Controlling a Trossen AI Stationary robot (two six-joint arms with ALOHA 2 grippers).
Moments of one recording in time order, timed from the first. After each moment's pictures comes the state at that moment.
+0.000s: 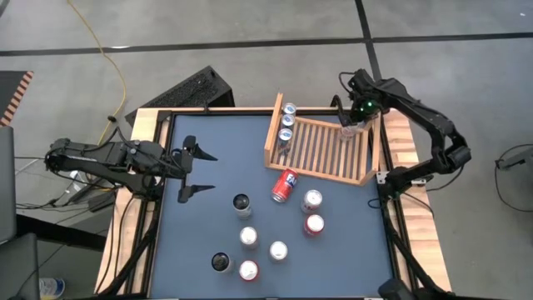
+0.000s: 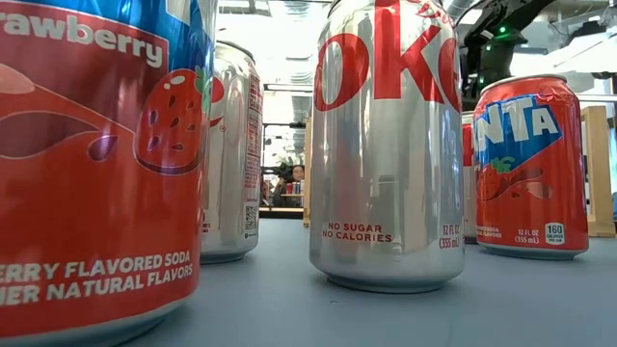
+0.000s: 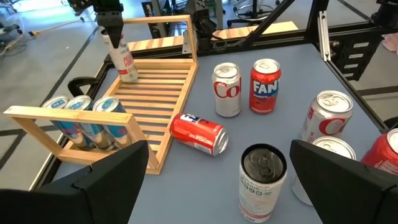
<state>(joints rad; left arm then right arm) -0.16 0.78 0.91 -0.46 -0.20 0.06 -1.00 1.38 1.20 -1.13 0.08 0.24</state>
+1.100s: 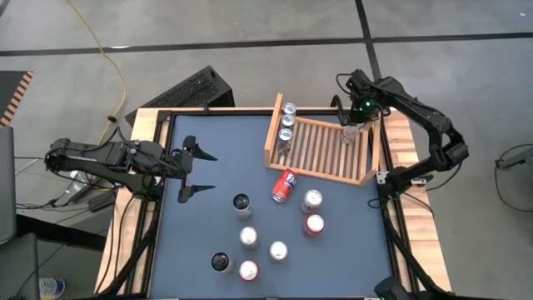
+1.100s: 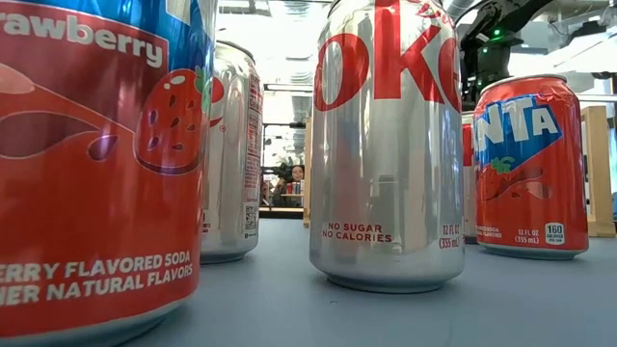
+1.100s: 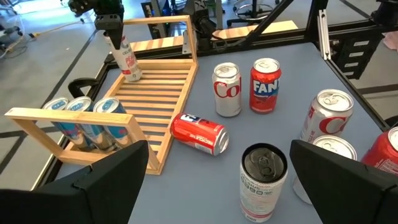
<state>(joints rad) -0.16 0.78 0.91 -0.46 -0.20 0.07 -1.00 1.41 1.22 -1.18 0.11 0.34</state>
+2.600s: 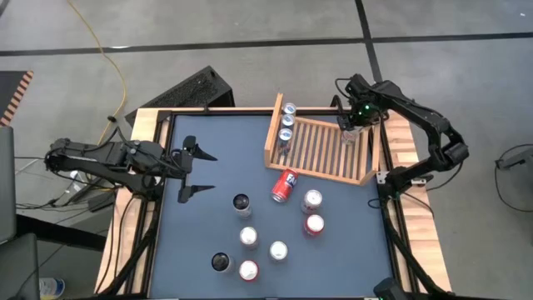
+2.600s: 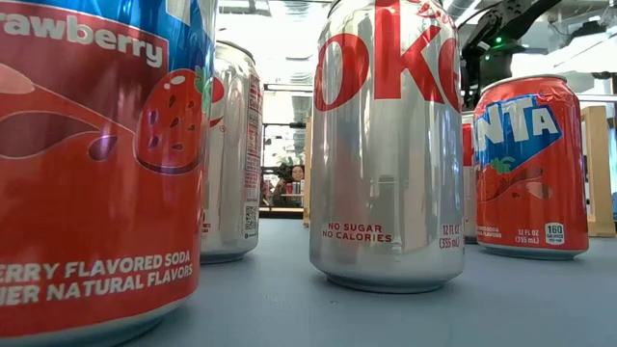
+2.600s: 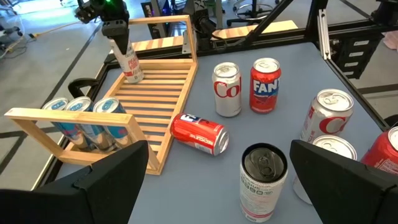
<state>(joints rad) -0.16 0.78 0.91 -0.46 -0.20 0.07 -1.00 1.42 1.15 -1.16 0.07 0.34</state>
